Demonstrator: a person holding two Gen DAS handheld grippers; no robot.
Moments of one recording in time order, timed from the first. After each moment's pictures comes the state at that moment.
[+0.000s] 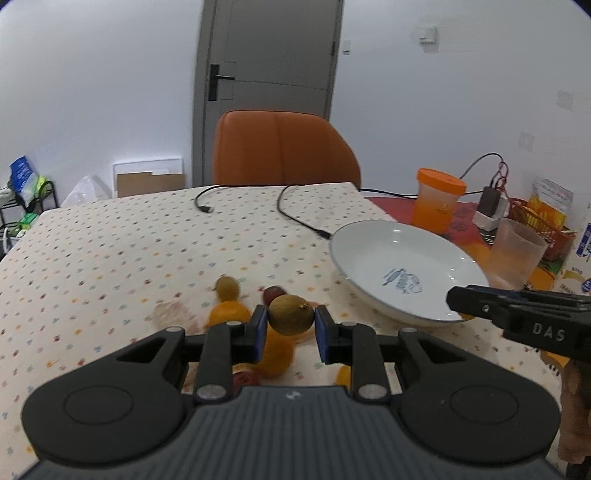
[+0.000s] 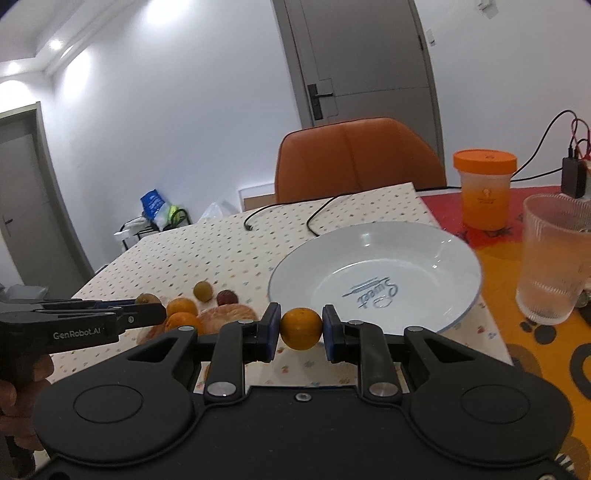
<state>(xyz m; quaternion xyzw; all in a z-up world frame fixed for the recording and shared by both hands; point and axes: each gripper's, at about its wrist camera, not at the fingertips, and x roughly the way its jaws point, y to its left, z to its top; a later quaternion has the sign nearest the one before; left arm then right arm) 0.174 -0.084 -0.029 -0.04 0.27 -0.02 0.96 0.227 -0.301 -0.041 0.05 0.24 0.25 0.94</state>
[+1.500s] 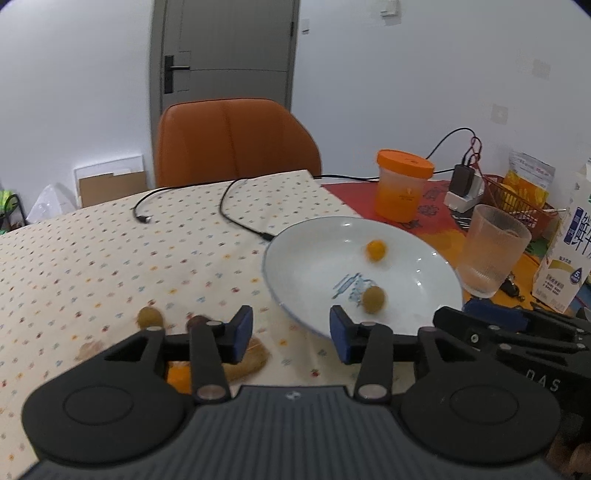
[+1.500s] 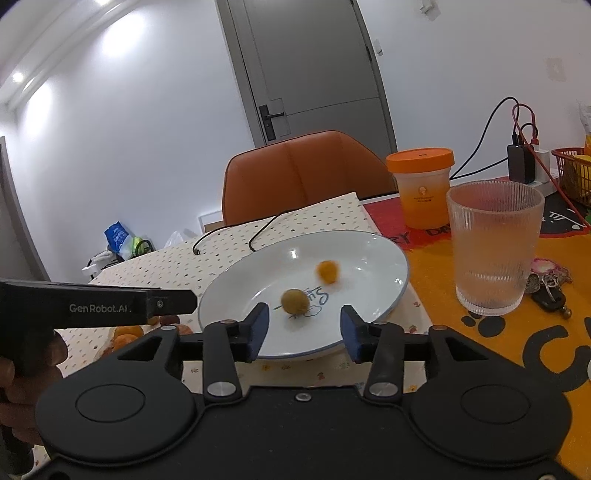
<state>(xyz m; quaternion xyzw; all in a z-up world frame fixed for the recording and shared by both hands) 0.221 -0.128 -0.026 -0.01 0.30 -0.06 0.95 0.239 -0.340 -0.055 0.08 0.22 0.19 0.95</state>
